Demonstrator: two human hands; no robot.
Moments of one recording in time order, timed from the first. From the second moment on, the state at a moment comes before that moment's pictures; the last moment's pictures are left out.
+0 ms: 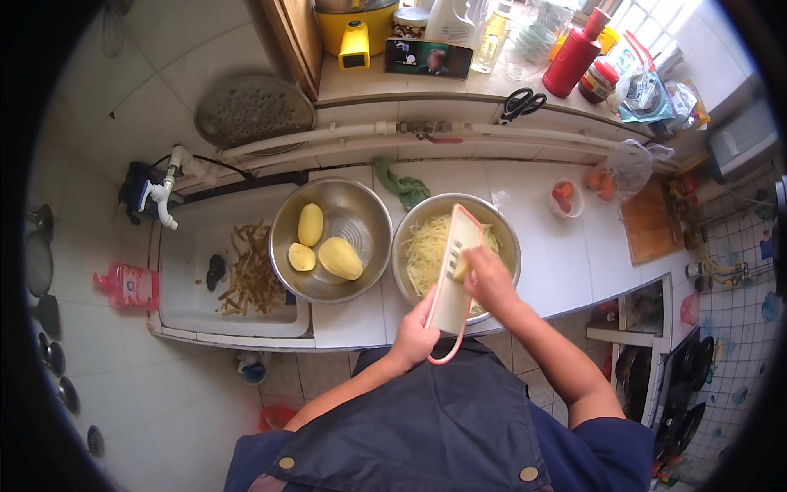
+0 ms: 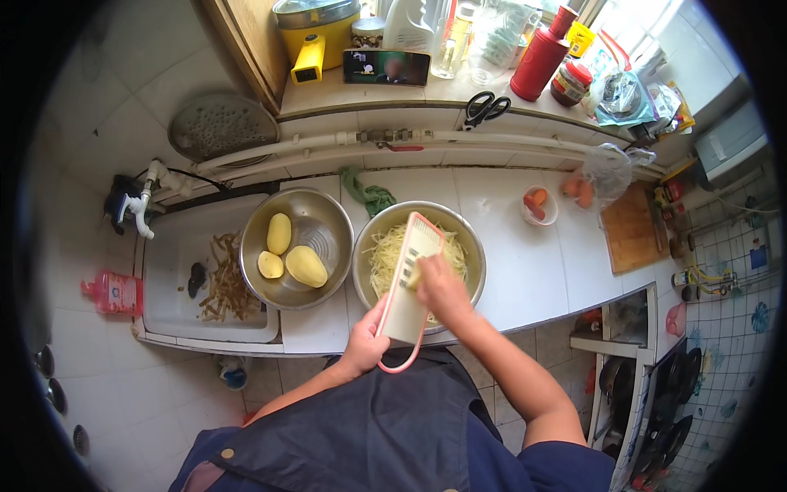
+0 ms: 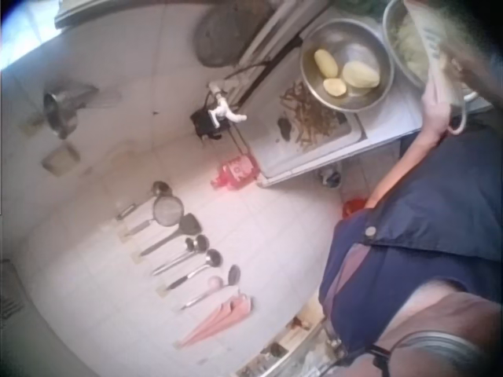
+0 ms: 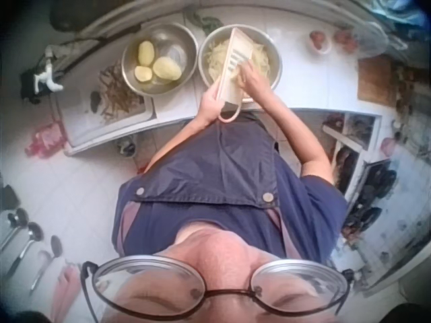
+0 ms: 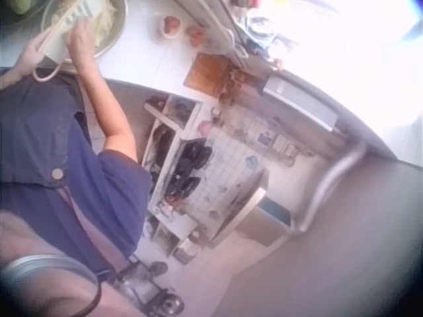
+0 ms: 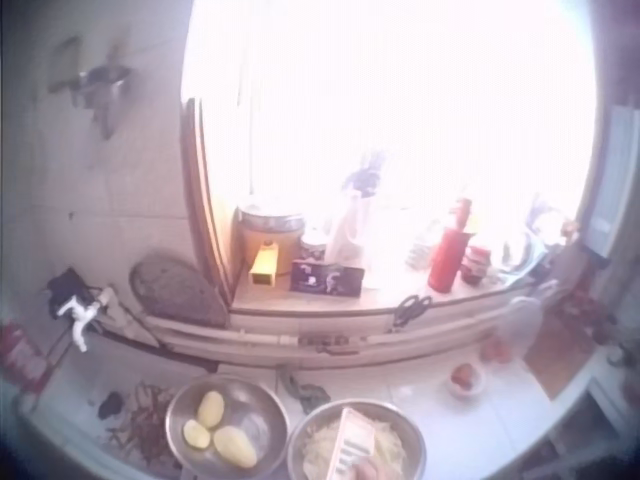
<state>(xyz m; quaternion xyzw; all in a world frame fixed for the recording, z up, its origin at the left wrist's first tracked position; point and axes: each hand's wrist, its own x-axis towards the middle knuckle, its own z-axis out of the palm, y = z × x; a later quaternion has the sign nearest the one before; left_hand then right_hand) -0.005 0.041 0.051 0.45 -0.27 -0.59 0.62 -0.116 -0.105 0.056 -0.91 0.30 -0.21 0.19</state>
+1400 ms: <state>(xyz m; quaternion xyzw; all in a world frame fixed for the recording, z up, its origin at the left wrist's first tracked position) -0.009 0.045 0.042 0.45 -0.28 -0.57 0.63 -0.117 -0.166 0.054 -0.59 0.47 -0.13 0.64</state>
